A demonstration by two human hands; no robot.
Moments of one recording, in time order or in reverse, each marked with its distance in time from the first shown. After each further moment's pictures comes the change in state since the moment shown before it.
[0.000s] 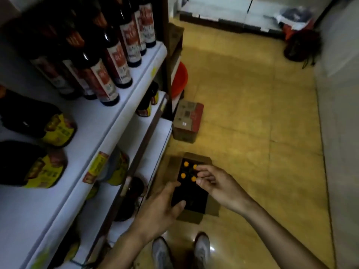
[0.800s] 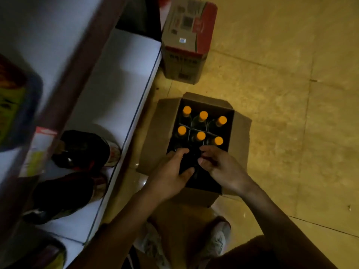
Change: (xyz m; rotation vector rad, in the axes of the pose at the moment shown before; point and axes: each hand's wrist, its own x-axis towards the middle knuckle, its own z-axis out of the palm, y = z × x) left_hand 0.254 -0.272 0.233 0.000 -0.097 -0.067; right_hand 0.219 0.335 0.189 -0.028 0.005 0.177
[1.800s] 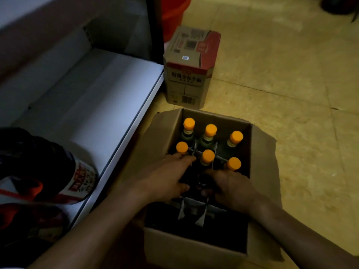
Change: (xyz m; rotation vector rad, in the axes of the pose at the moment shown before) left_hand 0.113 -0.059 0.019 0.512 -0.044 0.328; right_hand 0.121 0.101 0.034 -0.719 -0.025 -0.318
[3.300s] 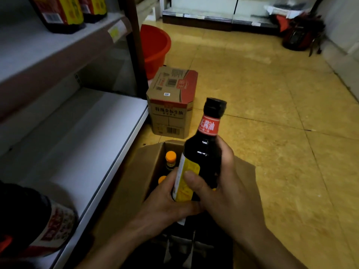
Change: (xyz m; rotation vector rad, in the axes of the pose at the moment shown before) left_hand 0.010 0.043 0.002 -0.941 0.287 0.069; right_hand -0.050 -0.050 -0.080 0.942 0.684 -0.056
